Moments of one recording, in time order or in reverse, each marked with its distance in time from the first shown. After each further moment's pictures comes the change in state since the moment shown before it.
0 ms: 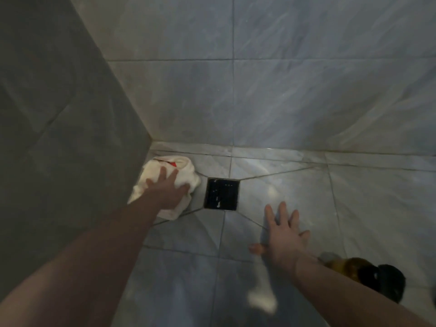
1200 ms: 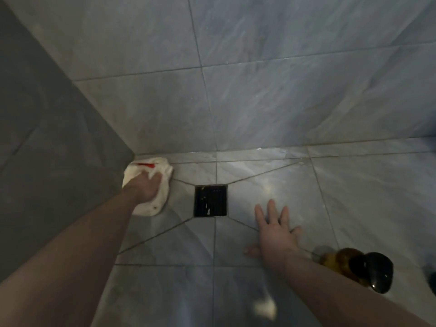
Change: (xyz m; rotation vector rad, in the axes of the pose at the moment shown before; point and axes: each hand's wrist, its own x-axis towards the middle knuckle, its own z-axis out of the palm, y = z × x) left_hand 0.017 -0.003 -0.052 -0.161 0.089 -0.154; right_hand 0.001 -0.005 0.000 0.013 -0.015 0.008
